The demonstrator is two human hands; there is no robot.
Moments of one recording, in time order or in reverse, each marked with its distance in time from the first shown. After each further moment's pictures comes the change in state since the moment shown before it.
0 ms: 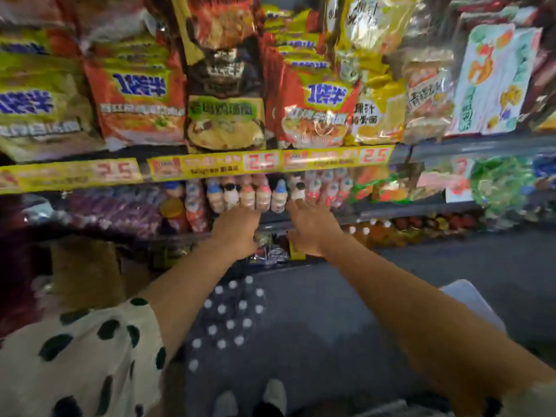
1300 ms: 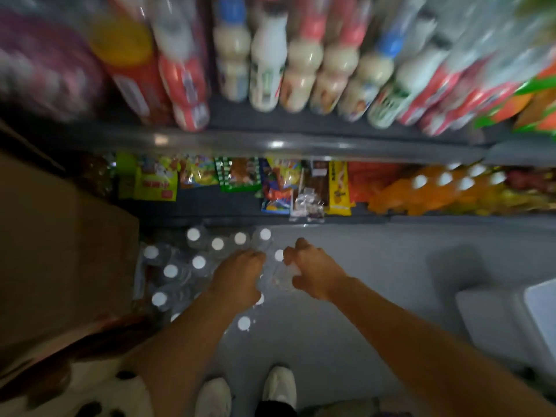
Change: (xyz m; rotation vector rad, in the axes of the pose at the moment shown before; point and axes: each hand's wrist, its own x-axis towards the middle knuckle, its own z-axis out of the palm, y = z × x) left_hand 0.072 -0.098 0.422 -0.402 -0.288 -0.062; right_hand 0.106 -0.049 0.402 0.276 -0.401 -0.040
